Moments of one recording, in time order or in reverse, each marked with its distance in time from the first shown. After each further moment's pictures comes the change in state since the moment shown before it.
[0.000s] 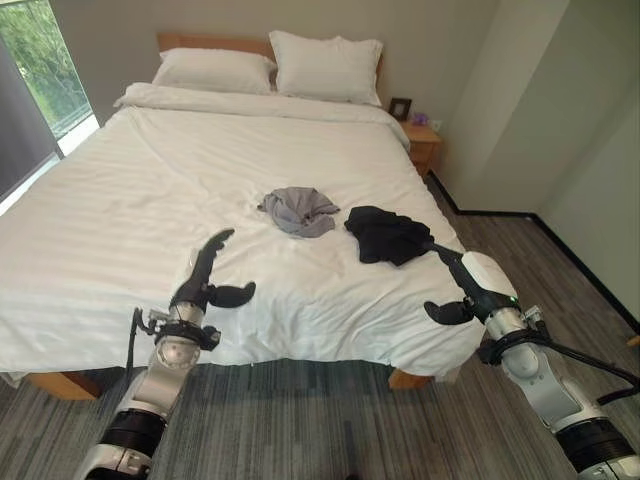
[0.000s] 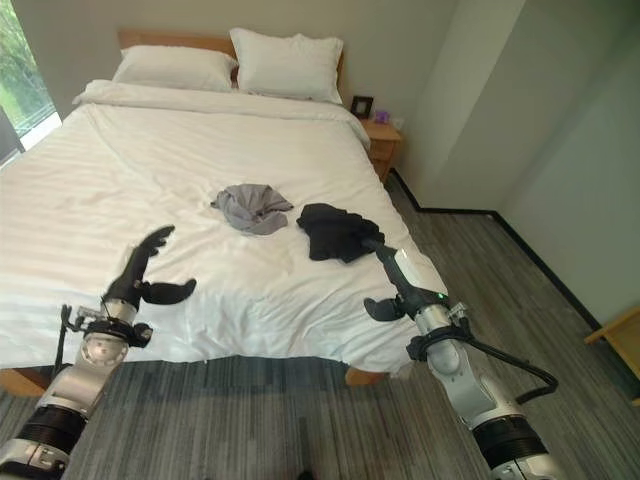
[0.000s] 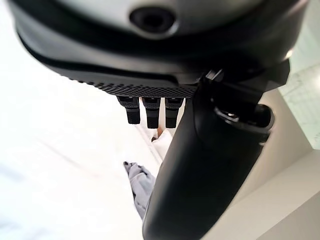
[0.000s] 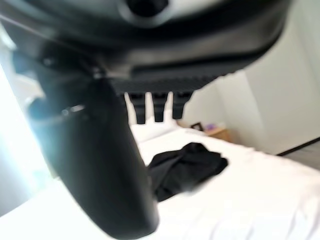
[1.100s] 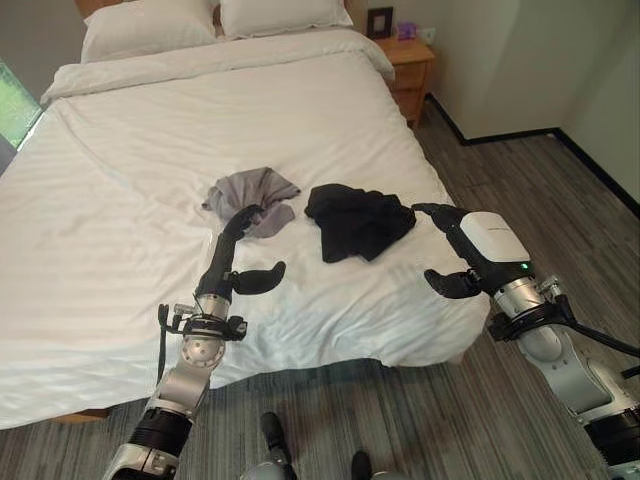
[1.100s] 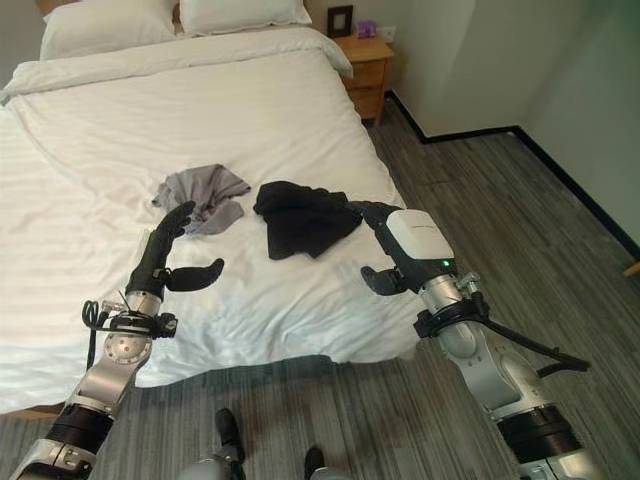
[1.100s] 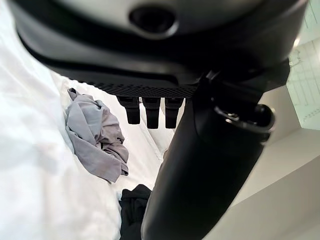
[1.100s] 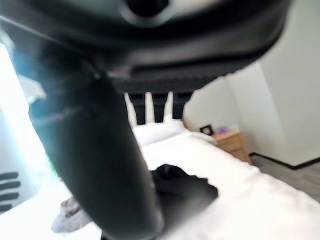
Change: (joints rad) left arm 0.072 -0.118 0.001 -0.162 -0.059 -0.076 0.012; right arm -0.006 -0.191 -0.035 -0.229 -0.027 -0.020 0.024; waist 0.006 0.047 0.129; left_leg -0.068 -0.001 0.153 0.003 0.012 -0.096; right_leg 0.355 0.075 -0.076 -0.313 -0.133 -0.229
